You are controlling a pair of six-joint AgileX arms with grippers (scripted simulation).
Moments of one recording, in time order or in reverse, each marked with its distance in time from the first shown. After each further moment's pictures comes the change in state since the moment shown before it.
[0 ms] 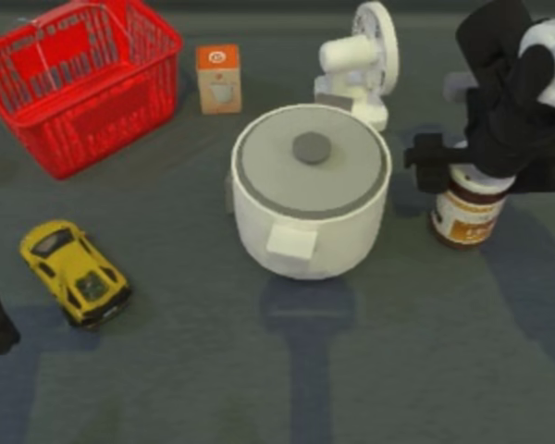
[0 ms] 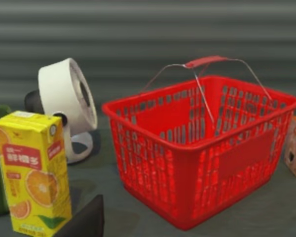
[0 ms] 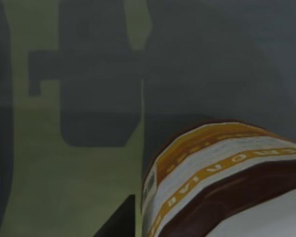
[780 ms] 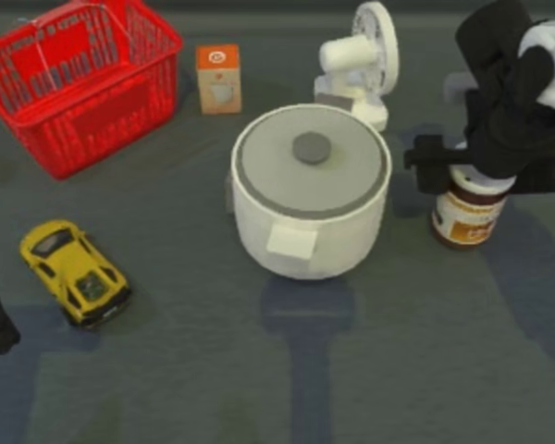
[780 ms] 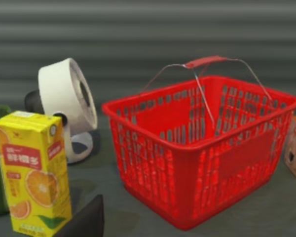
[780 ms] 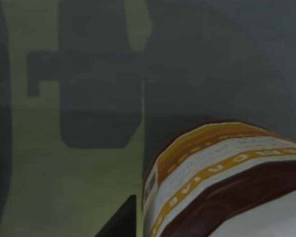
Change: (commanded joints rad) left arm 0.000 0.000 0.000 0.000 0.000 0.000; right arm 0.000 0.000 0.000 0.000 0.000 0.000
